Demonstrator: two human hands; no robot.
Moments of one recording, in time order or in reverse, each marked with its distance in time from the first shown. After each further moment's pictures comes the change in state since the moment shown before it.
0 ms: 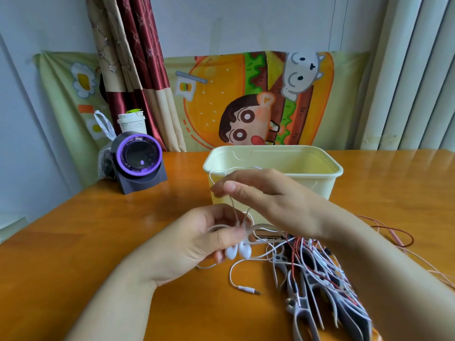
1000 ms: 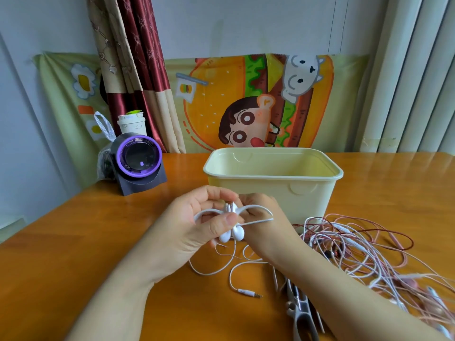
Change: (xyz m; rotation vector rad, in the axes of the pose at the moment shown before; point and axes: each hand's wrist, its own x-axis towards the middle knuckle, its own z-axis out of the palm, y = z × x) left_hand -0.005 0.013 0.000 -0.030 0.212 0.139; right_hand 0.005 0.027 0.053 0.096 0.243 0.186
